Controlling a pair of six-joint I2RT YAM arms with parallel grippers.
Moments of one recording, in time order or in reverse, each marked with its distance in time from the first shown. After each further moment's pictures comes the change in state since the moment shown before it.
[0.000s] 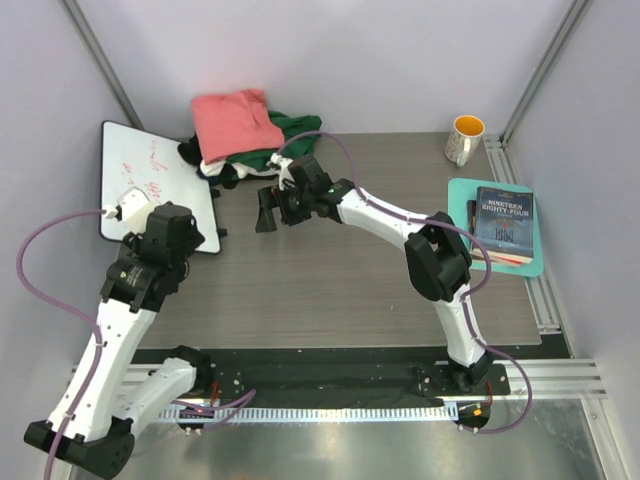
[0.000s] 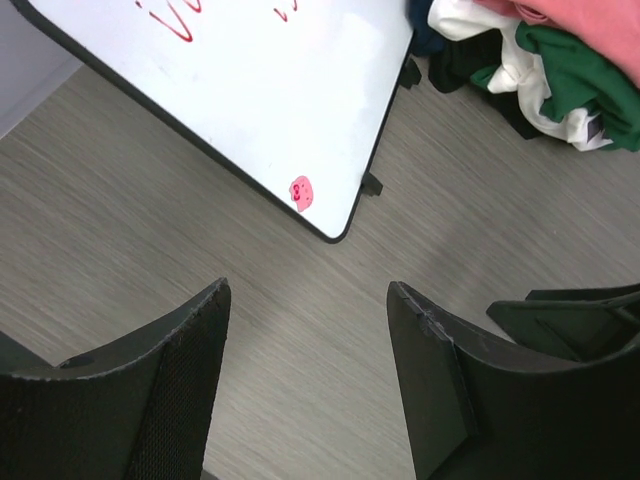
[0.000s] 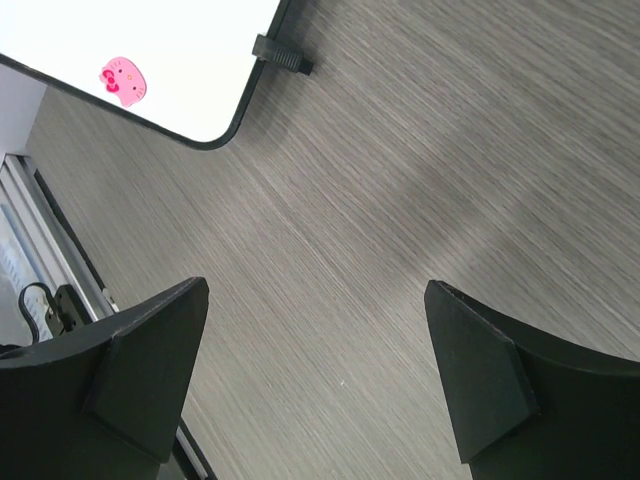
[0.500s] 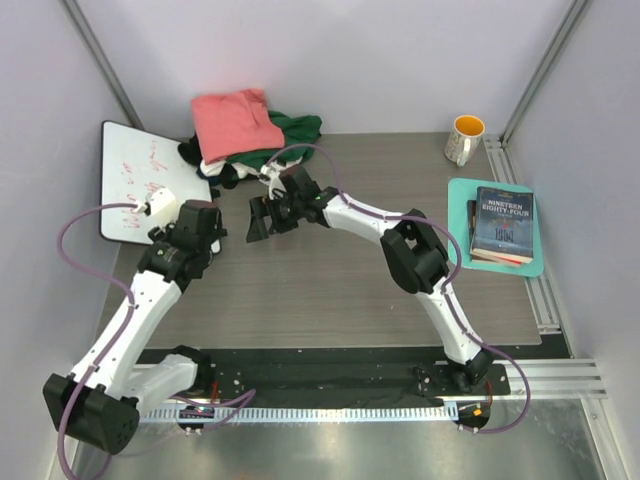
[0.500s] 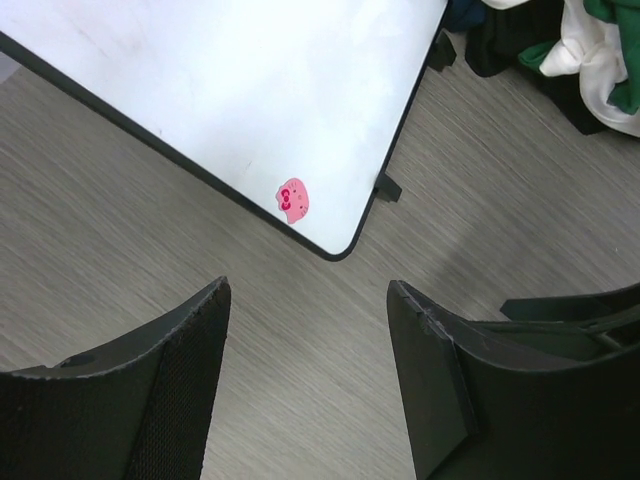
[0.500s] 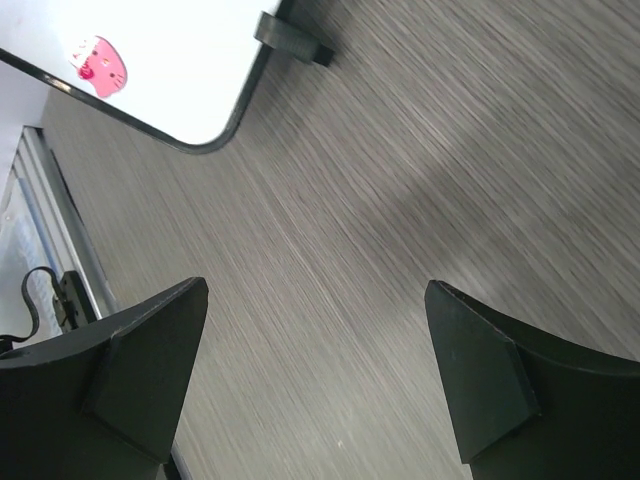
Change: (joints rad) left arm 0.001 0.141 -0.171 0.224 -0.042 -0.021; right arm 0.006 0.200 0.127 0.066 -0.147 0.013
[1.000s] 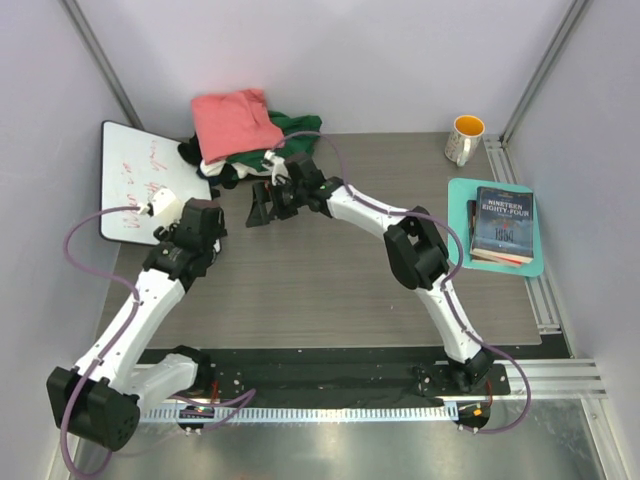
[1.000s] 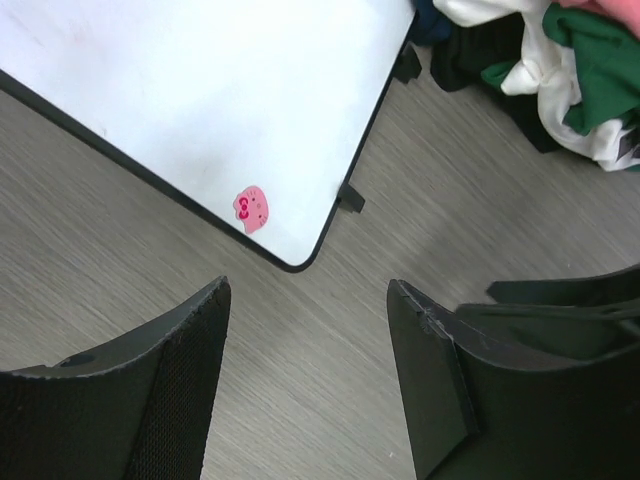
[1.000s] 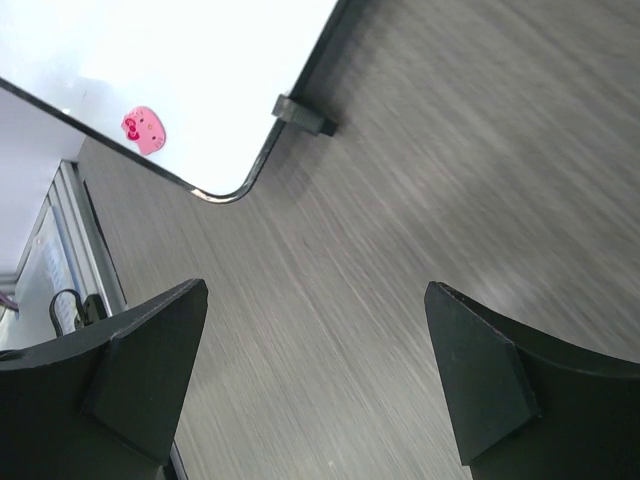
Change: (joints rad) left arm 0.000 0.013 -0.049 0.106 0.027 -0.054; right arm -0.055 0.004 0.069 0.002 -0.029 0.009
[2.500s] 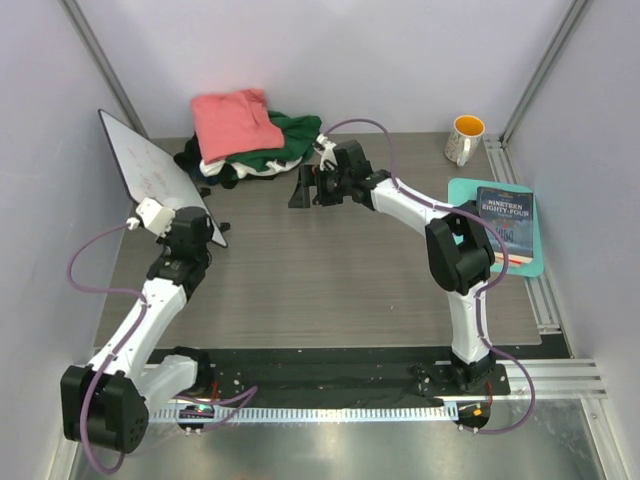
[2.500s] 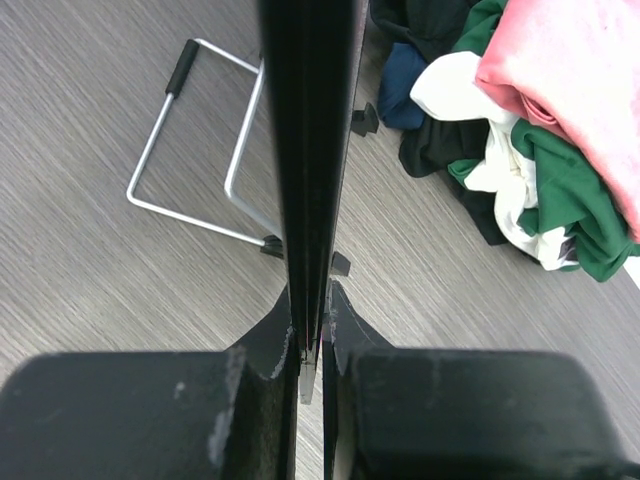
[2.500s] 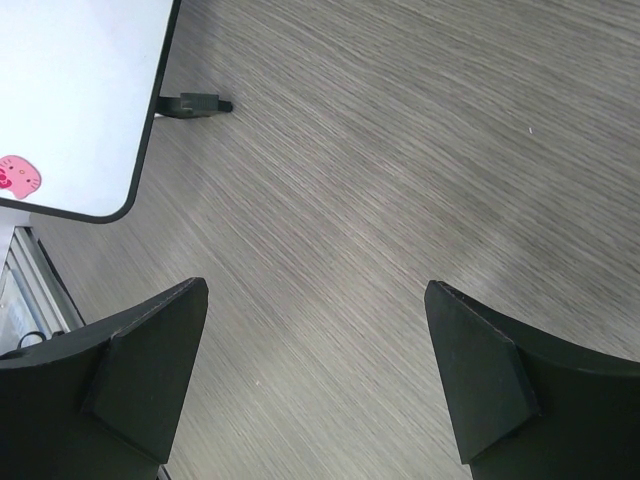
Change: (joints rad) left arm 0.135 -0.012 -0.204 0.398 0.035 -0.012; right arm -0.162 -0.267 -0.331 0.058 0.095 -0.004
